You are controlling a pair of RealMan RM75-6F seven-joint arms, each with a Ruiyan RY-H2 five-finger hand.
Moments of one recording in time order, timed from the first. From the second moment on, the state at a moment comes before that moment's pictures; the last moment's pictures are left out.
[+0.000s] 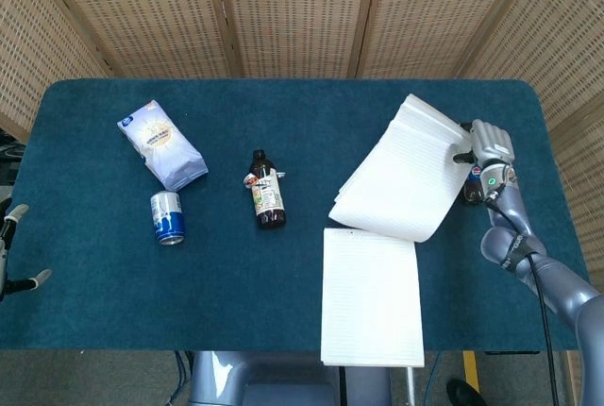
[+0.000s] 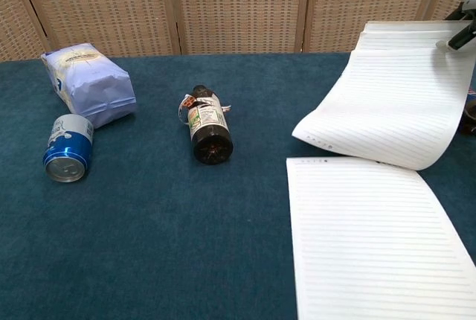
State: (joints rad) left arm -0.12 -1.04 -0.12 -1.75 1.21 1.34 0.13; right arm 0.95 -1.45 0.19 -0.80 -0.51 0.53 -0.04
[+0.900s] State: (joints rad) left arm -0.12 -1.03 -0.10 -1.76 1.25 1.37 0.12; right arm 0.81 -1.33 0.33 -1.03 -0.82 0.54 0.07
